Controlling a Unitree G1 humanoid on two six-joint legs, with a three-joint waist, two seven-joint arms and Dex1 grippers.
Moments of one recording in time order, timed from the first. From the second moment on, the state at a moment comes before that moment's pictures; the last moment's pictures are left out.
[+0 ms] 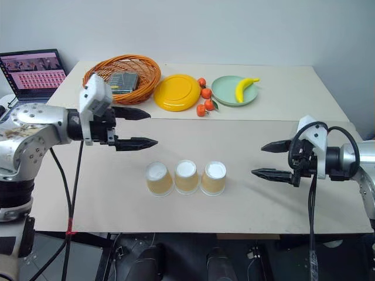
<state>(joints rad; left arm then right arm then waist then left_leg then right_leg) -0.68 0.82 0.07 -0.25 -0.59 0.82 -1.03 -0.32 -1.05 -0.23 -0.18 0.53 0.60 1.28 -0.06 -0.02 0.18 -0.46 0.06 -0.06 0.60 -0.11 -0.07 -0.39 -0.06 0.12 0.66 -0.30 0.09</state>
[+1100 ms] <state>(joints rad) 0.28 0.44 0.13 -0.56 -0.38 0.26 -0.75 -0.45 -1.08 -0.10 0.00 0.48 0.57 1.38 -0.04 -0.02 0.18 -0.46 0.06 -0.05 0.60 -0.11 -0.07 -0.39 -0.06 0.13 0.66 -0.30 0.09</state>
